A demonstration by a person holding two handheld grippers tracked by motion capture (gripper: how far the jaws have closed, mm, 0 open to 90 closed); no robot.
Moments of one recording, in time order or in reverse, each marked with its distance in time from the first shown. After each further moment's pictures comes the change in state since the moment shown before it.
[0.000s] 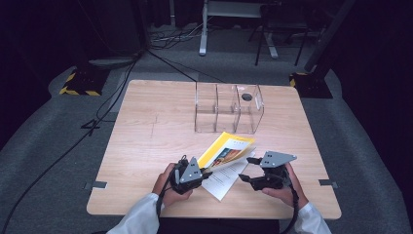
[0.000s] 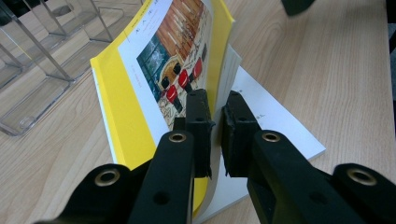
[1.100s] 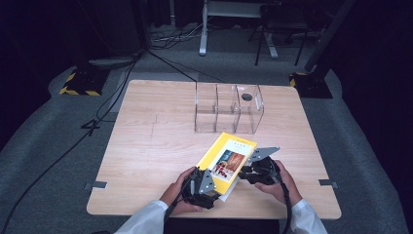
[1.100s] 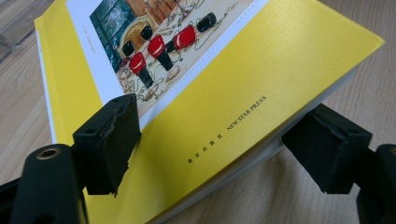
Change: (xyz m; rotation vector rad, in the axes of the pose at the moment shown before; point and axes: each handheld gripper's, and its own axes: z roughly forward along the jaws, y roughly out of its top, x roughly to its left) left arm -0.034 -0.007 0.037 0.153 0.032 0.023; right arm -0.005 0.003 0.031 0.276 0.054 0.112
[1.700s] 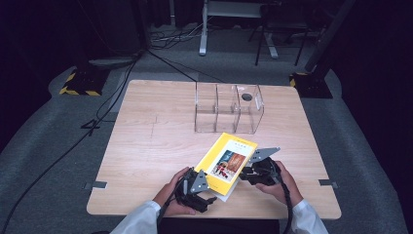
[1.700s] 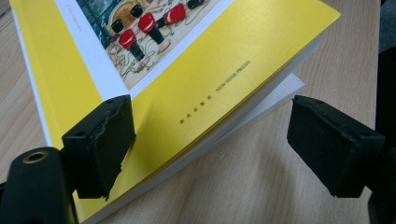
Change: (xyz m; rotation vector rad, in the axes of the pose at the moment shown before) left arm 0.005 -0.010 -0.012 0.014 -0.089 -0.016; right arm -0.001 -0.003 0.000 0.016 -0.001 -0.005
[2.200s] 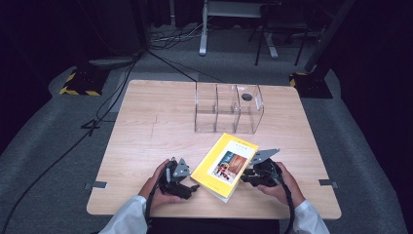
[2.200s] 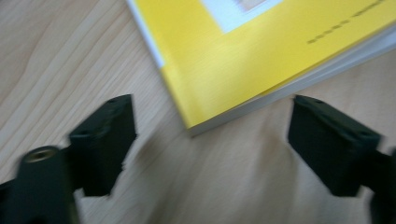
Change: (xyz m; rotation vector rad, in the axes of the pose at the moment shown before) left arm 0.038 -0.027 -0.017 0.029 0.044 -0.117; right arm -0.001 -0.005 -0.001 0.036 0.003 -0.007
